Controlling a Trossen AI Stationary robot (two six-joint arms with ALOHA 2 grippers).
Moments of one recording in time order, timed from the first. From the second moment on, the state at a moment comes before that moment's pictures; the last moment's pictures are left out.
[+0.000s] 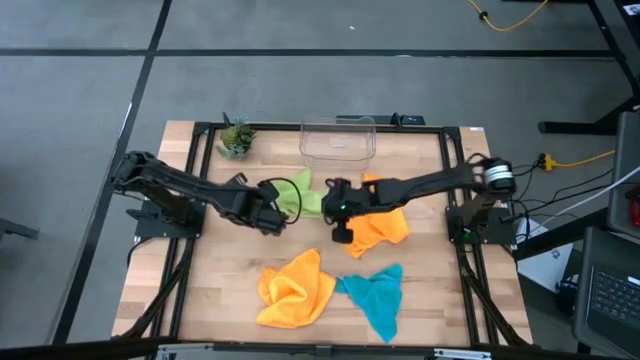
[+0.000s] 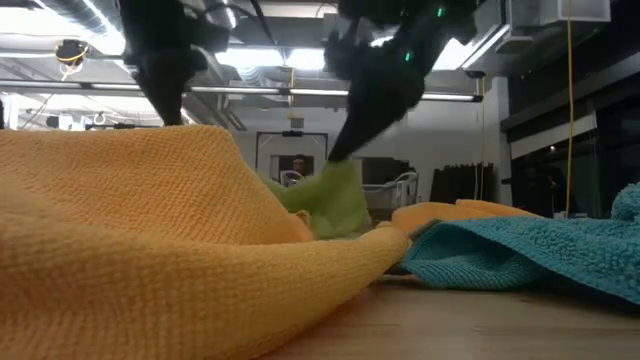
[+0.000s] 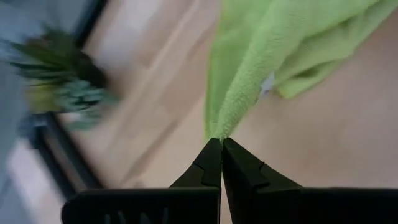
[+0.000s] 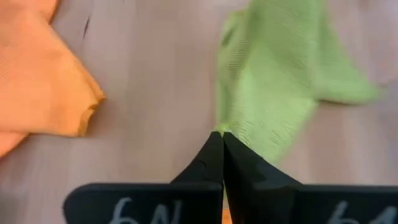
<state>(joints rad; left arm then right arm) -0.21 1.51 1.19 -1.32 -0.57 -0.91 0.04 1.75 1.20 -0.36 0.12 -0.03</state>
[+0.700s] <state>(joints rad) -0.30 1.39 1.56 -1.57 -0.70 -0.82 0.08 1.32 1.38 -0.56 0.40 -0.21</state>
